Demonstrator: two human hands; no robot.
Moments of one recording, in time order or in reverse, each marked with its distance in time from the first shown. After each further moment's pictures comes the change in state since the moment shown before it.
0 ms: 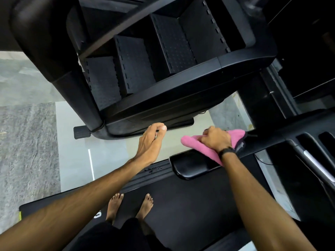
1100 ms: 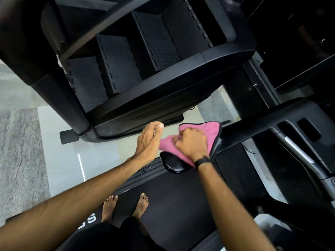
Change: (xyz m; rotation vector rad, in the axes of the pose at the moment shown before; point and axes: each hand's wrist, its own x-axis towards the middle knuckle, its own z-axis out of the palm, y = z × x) left_hand -0.003 0.009 0.022 0.037 -0.051 0.039; right_hand -0.048 -0.041 0.023 -0.004 0.194 -0.127
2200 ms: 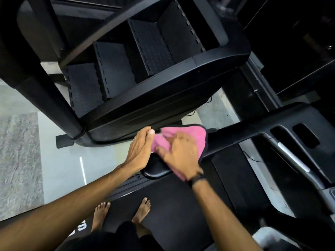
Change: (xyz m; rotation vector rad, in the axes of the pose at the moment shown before) left_hand -0.001 0.004 0.048 0.066 0.025 -0.024; right_hand -0.016 0.046 0.014 0.093 0.109 -0.164
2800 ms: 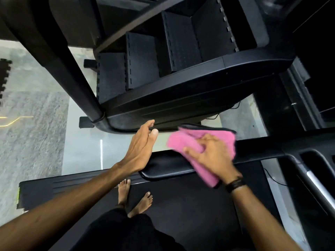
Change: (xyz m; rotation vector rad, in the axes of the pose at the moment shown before) left_hand -0.004 -0.001 0.004 0.001 0.111 -0.041; right_hand 0.025 0.079 -0.037 0.144 -0.236 -0.089
